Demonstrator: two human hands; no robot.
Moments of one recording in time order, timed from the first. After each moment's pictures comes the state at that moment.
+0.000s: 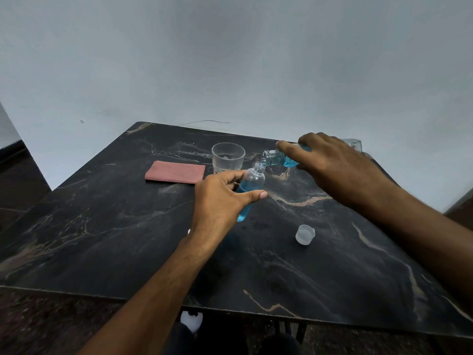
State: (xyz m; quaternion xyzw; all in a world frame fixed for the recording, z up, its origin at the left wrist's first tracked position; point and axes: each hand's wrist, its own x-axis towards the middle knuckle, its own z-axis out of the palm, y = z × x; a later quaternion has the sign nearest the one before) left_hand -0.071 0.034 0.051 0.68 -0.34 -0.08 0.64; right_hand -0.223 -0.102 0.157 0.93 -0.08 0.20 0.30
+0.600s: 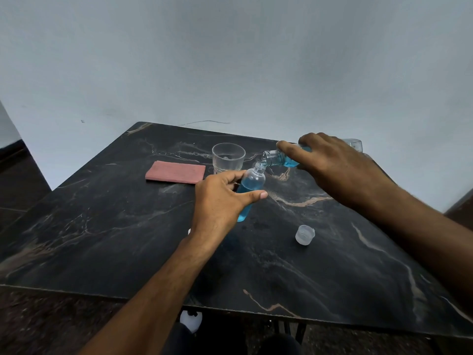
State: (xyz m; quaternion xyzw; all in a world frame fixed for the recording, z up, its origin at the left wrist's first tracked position) left_hand -0.072 0.034 0.050 0.68 -0.34 -0.08 0.65; right_hand -0.224 -0.098 0.158 0.93 -0.08 0.20 0.30
